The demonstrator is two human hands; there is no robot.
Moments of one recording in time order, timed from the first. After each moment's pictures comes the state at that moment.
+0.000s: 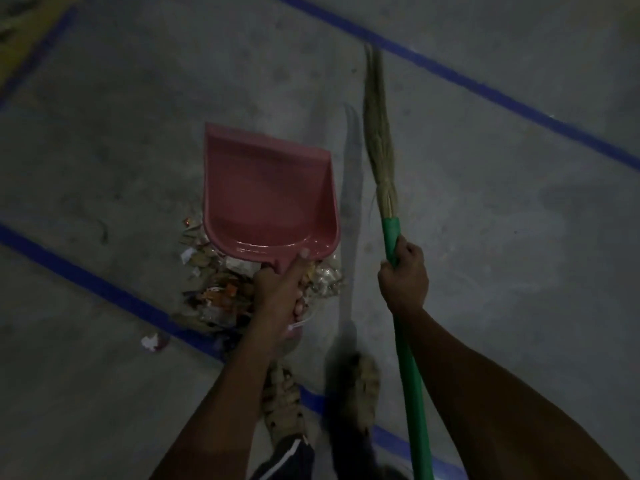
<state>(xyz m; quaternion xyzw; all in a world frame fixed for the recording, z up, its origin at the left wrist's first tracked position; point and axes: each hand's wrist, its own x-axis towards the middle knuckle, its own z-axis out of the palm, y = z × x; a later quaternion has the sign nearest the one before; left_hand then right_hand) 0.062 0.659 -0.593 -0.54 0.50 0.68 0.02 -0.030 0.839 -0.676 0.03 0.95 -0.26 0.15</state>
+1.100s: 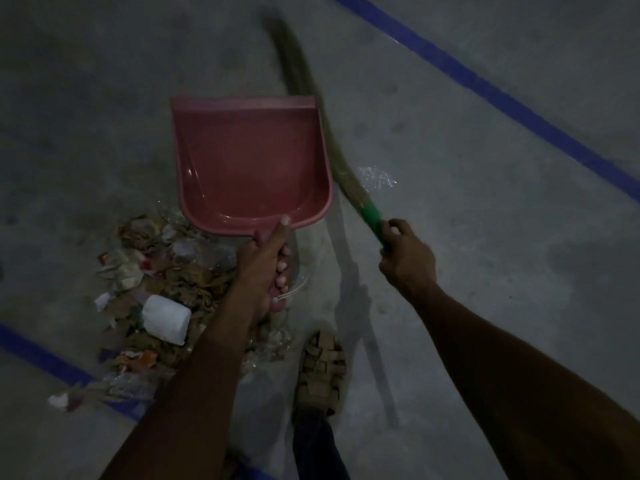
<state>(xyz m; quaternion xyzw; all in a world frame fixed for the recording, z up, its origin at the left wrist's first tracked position) -0.212 0.650 -0.713 -0.57 0.44 0.69 0.07 -0.329 0.866 -0.790 -0.21 0.94 -0.08 0.26</state>
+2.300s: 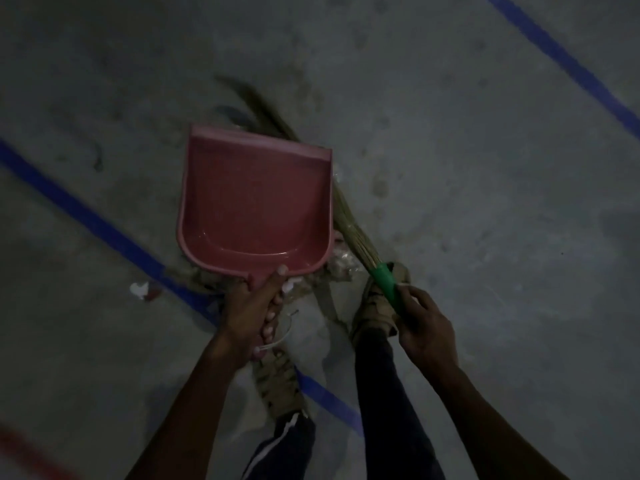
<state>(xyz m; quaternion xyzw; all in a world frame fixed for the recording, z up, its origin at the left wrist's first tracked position) 0.135 0.610 -0.658 -0.58 0.44 0.69 0.06 0.017 0.883 -0.723 -0.25 0.92 -0.15 0.26</state>
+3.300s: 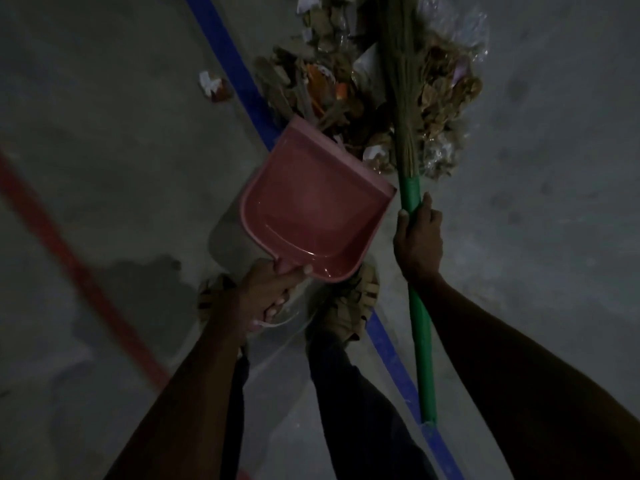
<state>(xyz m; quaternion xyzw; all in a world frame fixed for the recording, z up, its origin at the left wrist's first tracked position) 0.436 0.734 -0.755 -0.63 0.34 0.68 0.17 0.194 0.839 -0.818 -0.22 0.93 -0.11 0.27</state>
